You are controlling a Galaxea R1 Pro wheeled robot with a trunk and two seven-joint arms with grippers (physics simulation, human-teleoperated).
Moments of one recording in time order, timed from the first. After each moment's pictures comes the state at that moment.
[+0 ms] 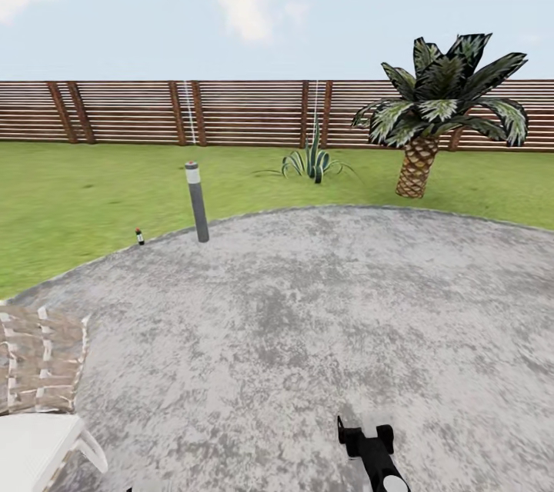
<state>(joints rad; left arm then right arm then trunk) -0.26 0.06 0.00 -0.26 0.00 -0.36 0.06 -0.30 0.04 0.14 -0.55 0.01 -0.22 -0.16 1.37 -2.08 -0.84</state>
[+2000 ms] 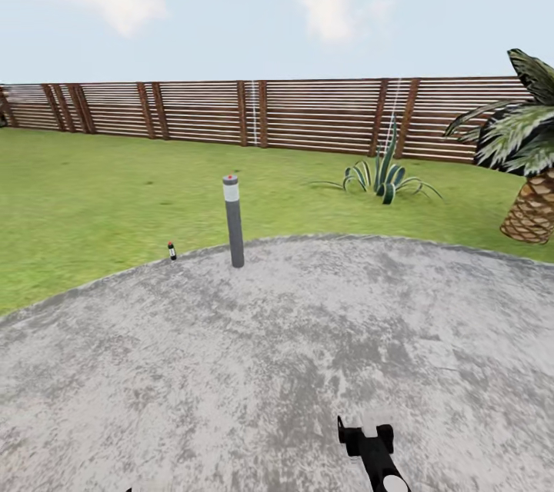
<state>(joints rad) -0.26 0.06 0.00 -0.26 0.00 -0.36 0.06 -0.30 0.04 0.14 -0.55 0.01 -0.22 -0.16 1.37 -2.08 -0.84</state>
